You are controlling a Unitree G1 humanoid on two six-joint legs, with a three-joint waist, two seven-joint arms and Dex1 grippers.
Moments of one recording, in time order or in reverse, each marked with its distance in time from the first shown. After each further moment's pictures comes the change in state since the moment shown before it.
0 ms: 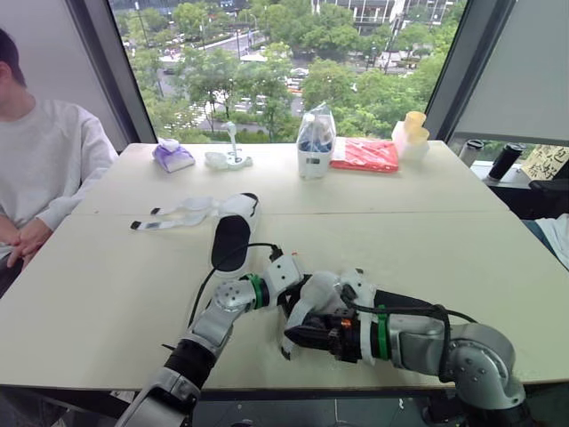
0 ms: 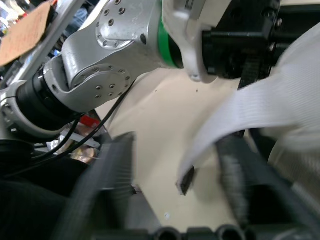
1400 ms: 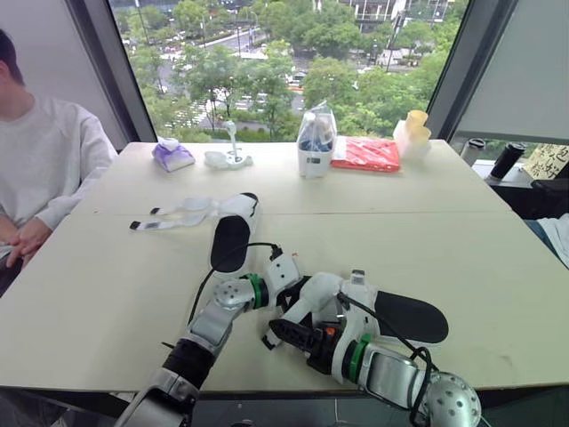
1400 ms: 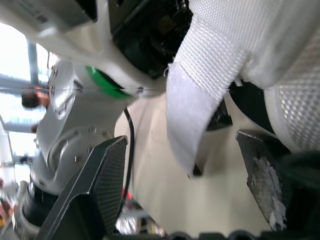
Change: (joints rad) left arm -0.007 0.001 0.003 -0.039 -0.027 0.073 -0.050; right arm 0.258 0.440 -0.114 0.113 0.280 -0.108 -0.578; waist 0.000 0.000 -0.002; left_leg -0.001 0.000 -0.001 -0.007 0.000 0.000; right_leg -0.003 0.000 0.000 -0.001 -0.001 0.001
